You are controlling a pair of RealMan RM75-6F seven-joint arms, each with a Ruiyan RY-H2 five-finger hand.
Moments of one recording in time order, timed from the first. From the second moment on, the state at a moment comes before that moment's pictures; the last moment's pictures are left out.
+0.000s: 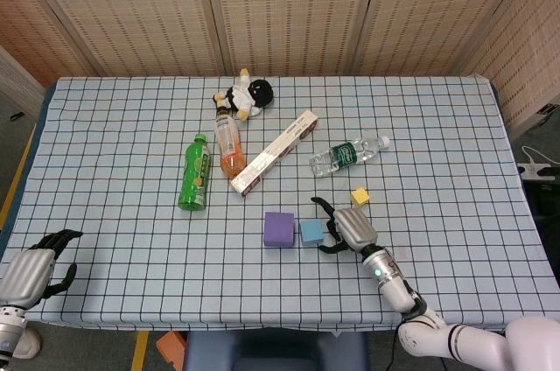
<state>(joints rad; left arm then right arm) -0.17 -1.05 0.01 -1.64 1.43 1.27 -0.01 0.57 -1.72 0.11 -1.24 -1.35 0.95 0.12</state>
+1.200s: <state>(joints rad) -0.17 -1.04 0.01 -1.65 1.42 1.26 0.00 0.61 -1.43 0.14 -1.69 -0.91 0.79 -0.25</state>
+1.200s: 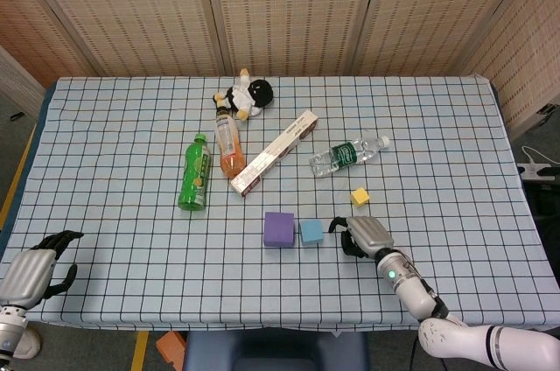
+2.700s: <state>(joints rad) -0.17 -1.04 0.01 -1.65 1.42 1.26 0.01 0.63 -1.48 0.11 -1.57 -1.08 0.73 0.02</state>
